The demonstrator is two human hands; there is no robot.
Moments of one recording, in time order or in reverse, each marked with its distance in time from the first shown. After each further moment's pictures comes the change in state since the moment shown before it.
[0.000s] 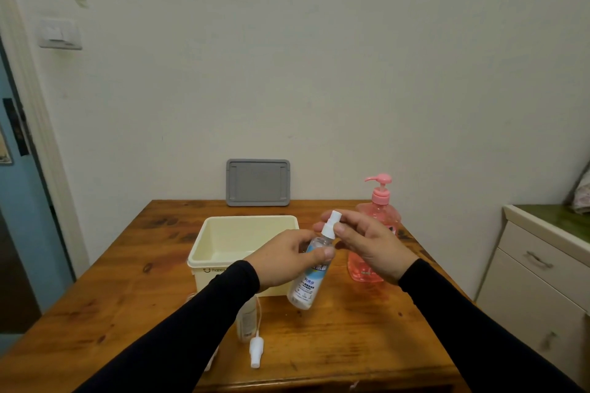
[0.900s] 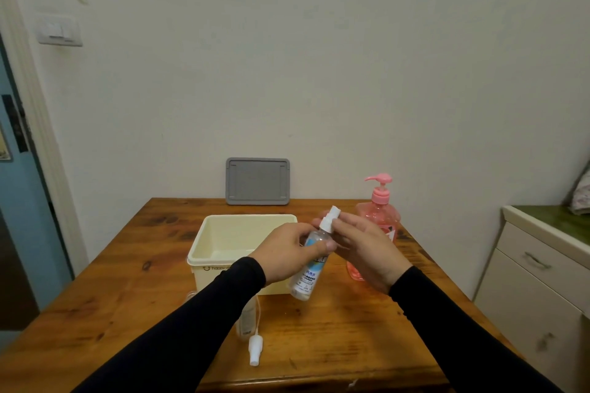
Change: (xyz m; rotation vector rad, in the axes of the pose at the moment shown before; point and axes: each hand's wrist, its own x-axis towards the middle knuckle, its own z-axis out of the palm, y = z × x) left_hand 0.006 0.003 0.004 0.071 0.139 0.009; right_hand 0.003 0.007 0.016 0.271 0.143 0.115
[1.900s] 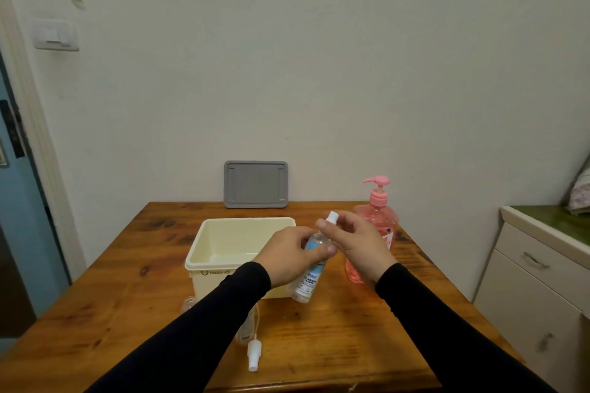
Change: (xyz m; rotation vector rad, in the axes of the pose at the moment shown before) left_hand 0.007 -0.005 0.006 0.058 0.038 0.016; right_hand 0.011 0.006 0.005 -0.197 0.209 -0.038
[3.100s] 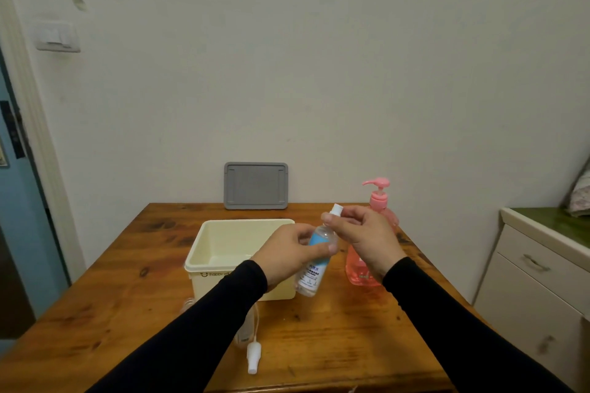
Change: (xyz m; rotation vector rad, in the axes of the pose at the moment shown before) left_hand -0.004 0.009 -0.006 -0.392 -0.066 -0.045; right_hand 0.001 -0.016 -0.008 -0.006 0.072 -0.057
